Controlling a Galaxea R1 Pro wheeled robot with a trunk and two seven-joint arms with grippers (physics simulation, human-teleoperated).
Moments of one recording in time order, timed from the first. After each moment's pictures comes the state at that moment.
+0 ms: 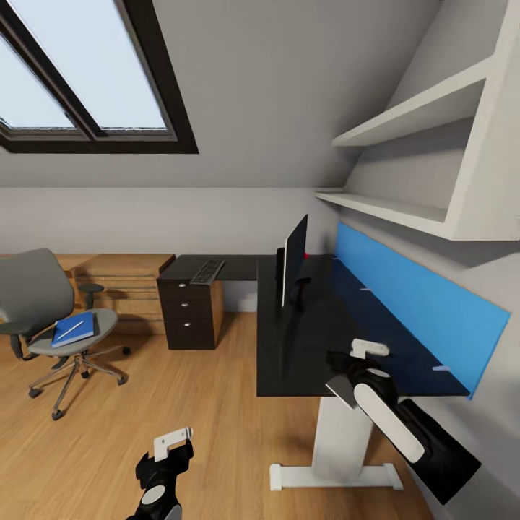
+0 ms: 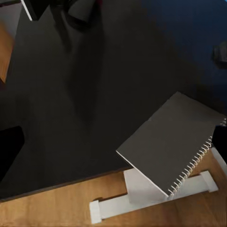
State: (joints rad) left arm -0.26 0.08 -0.52 -0.92 0.60 -0.03 0.66; right arm -0.56 -0.28 0.58 -1.34 -0.93 0.41 -0.76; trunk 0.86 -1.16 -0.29
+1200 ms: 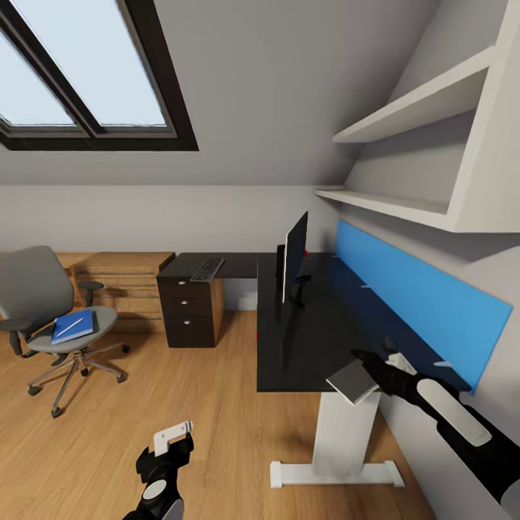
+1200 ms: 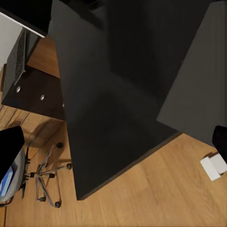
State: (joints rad) left arm -0.26 0.08 -0.52 -0.97 0.60 -0.03 0.69; right arm -0.54 -0.47 0.43 -1.12 -1.59 0.30 -0.32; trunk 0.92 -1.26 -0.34
